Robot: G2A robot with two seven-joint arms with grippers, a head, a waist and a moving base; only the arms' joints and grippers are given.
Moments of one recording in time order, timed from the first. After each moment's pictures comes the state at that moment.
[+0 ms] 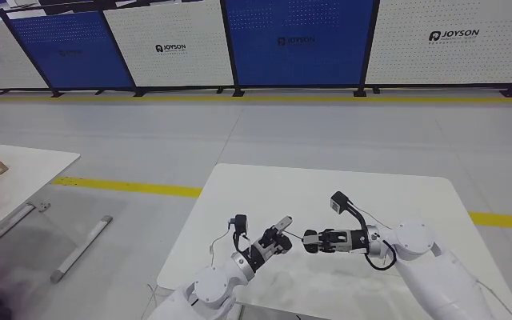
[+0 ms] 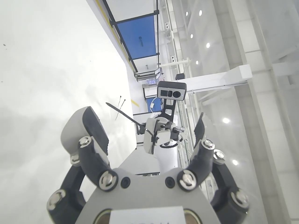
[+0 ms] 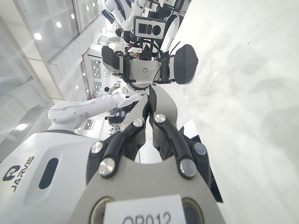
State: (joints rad) left arm 1.53 -1.09 -1.06 -1.75 -0.34 -0.12 -0.16; right arm -0.88 -1.19 0.86 -1.15 0.44 -0.21 1.24
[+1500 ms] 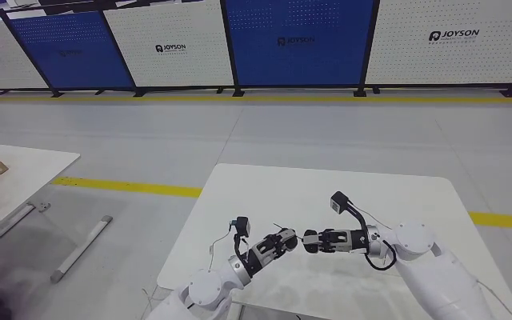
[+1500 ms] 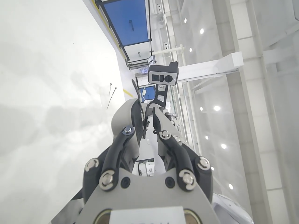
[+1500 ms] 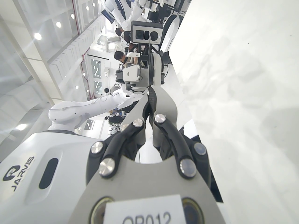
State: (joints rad) left arm 1.57 -1.10 -1.10 -1.76 -0.36 -0.20 -0.27; right arm -0.88 -1.19 0.86 -1.15 0.44 -0.21 1.24
